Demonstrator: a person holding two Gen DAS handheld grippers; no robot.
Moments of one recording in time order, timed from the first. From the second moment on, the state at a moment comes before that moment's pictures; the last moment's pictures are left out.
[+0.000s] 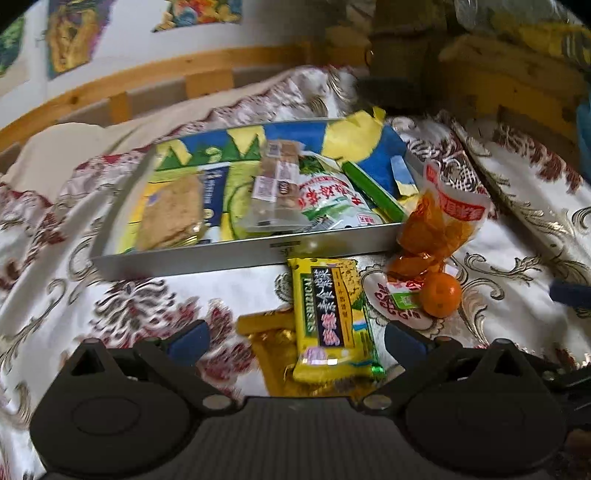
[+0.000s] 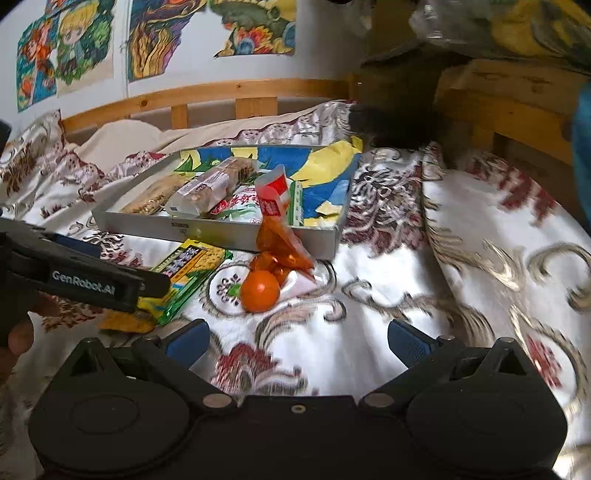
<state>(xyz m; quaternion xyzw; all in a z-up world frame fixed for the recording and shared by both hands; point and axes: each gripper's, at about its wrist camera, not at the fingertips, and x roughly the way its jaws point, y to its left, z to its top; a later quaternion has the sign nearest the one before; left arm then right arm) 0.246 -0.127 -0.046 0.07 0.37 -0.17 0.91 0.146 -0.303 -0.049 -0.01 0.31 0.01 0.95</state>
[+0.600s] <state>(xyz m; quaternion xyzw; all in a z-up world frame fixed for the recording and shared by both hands) 0.276 -0.152 -0.055 0.12 0.40 -0.23 0.88 0.194 -0.281 -0.068 -0.09 0.32 0.06 0.94</state>
